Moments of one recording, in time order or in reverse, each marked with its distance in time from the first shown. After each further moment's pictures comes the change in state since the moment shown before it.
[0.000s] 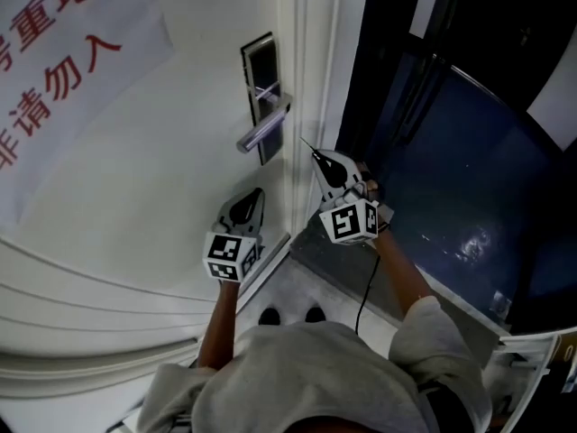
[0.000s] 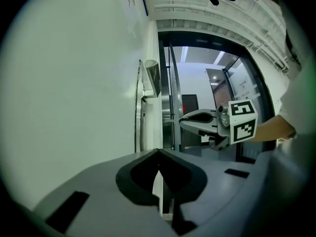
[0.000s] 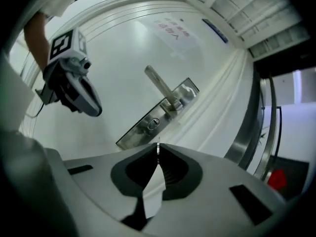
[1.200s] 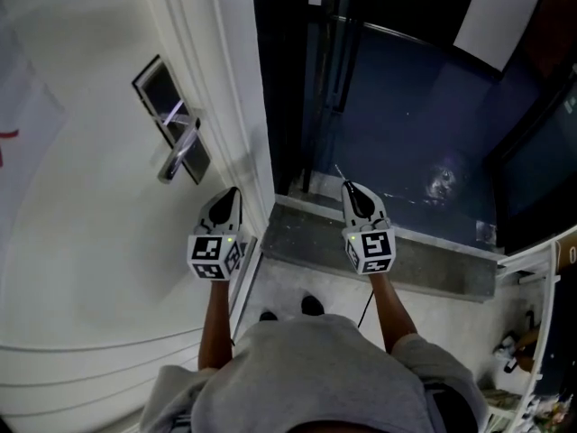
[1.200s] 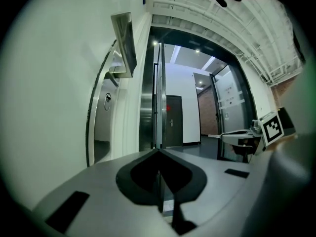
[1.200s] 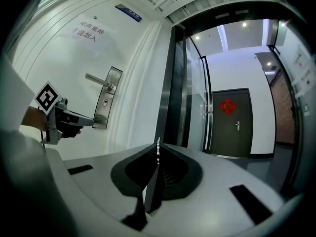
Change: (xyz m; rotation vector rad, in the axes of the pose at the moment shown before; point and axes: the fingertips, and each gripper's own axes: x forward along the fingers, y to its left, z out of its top) left arm 0.070 -0.060 -0.009 -0.011 0.008 -0.220; right arm -0.201 -0.028 -0.128 0.654 0.293 -0.473
